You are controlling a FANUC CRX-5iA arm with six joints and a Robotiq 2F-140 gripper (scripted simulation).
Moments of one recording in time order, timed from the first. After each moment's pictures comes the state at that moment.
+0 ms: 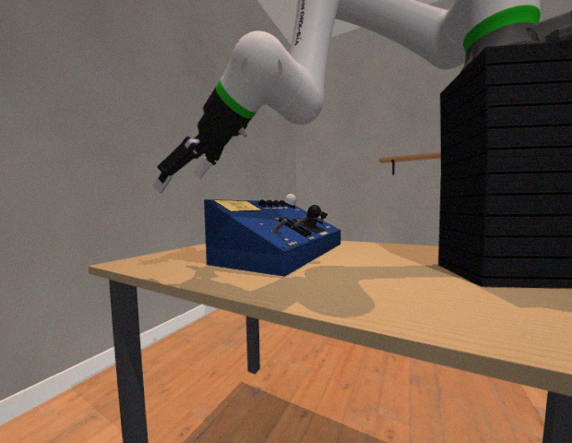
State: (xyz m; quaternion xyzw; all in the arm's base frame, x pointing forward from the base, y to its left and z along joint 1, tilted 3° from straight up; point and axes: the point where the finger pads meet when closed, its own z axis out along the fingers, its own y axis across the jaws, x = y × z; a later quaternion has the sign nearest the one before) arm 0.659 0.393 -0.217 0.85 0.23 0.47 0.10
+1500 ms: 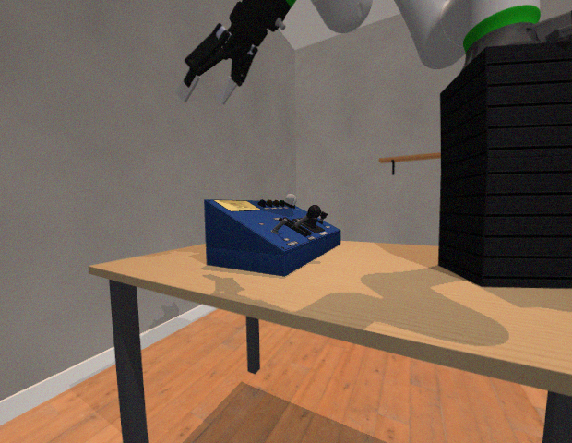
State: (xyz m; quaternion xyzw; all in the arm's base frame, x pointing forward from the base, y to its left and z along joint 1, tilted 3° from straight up) arm 0.557 0.383 -0.025 0.85 0.23 0.47 0.10
